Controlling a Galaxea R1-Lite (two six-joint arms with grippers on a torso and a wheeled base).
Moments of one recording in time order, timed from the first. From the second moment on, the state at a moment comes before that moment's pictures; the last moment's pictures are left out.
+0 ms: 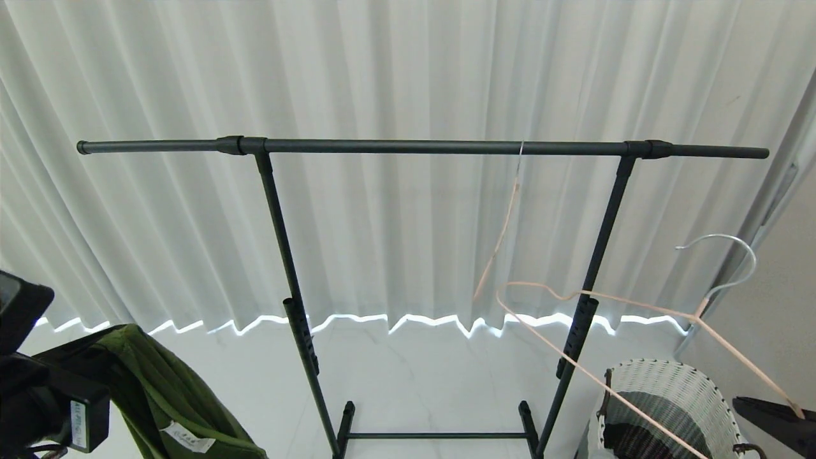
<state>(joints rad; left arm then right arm) -0.30 0.91 -0.44 -0.17 0.25 0.32 0.41 0.85 -0.35 -0.04 0.02 0.05</state>
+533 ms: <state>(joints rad) -0.35 1.06 -0.69 -0.17 0.24 0.31 0.42 0.77 -0.42 -0.02 0.23 0.00</state>
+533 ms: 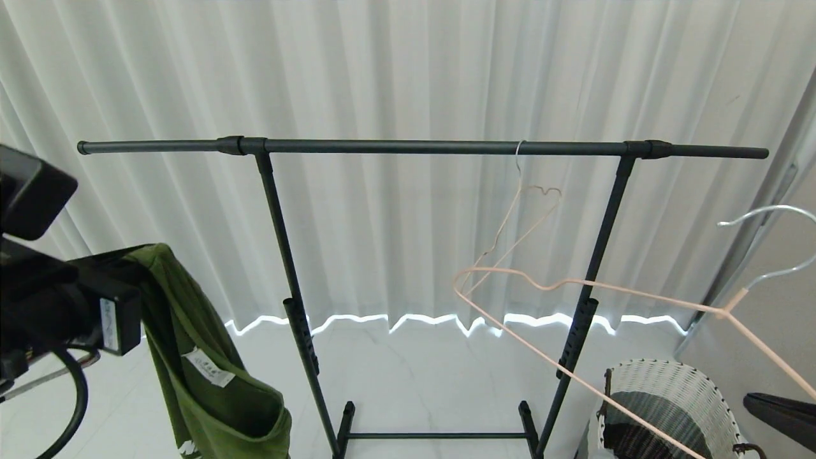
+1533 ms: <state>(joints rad) -0.60 1.49 -1.08 -0.17 0.42 0.16 0.71 1.20 -0.62 -0.23 0.19 0.05</state>
